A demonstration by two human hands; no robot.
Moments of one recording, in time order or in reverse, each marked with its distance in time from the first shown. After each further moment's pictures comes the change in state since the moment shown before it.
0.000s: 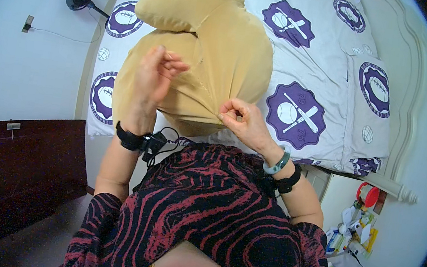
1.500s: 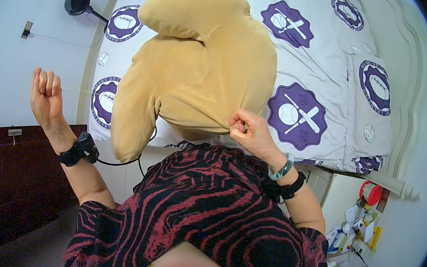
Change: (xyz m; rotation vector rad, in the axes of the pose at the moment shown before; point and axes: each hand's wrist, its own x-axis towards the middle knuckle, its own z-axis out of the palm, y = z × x) left_hand -0.041 0.202 -0.103 -0.054 -0.028 0.507; right_hand -0.014 0.010 0.000 -0.219 0.054 -0.050
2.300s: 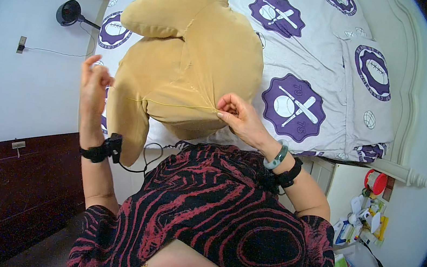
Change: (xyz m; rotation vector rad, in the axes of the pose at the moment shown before) left_hand -0.029 -0.125 0.033 0.666 -0.040 -0.224; right_hand 0.006 0.012 -0.011 0.429 -0.098 0.046
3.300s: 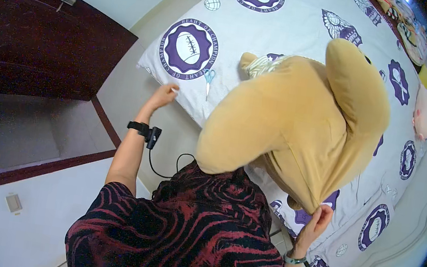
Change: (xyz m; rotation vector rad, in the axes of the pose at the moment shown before) left_hand -0.133 -0.264 -0.287 0.701 0.139 -0.473; right_hand -0.012 0.012 0.006 -0.523 0.415 -0.114
